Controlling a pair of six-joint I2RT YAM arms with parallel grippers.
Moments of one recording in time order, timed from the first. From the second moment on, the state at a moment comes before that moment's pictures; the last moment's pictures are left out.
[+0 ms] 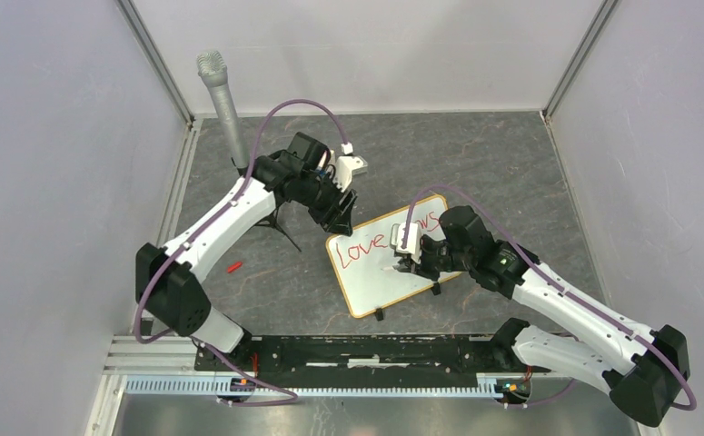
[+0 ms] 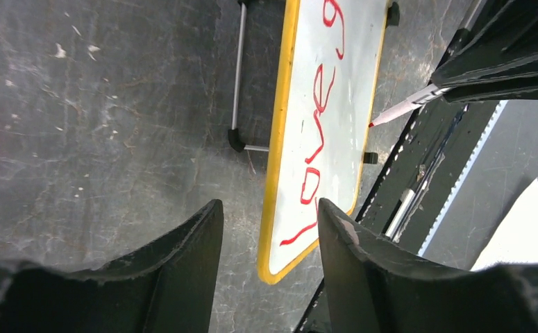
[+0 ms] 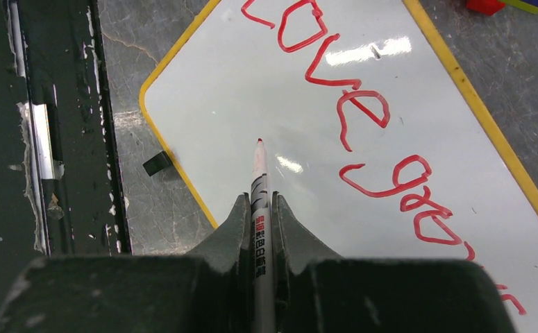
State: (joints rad) left arm -0.56 1.50 1.39 -0.88 0.53 0.24; right arm 0.76 0.95 0.74 -0.45 -0.45 -0.51
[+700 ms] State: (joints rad) left arm -0.57 1.61 1.39 -0.90 0.65 0.20; right arm 0.90 0.98 0.73 -0.39 -0.38 -0.52
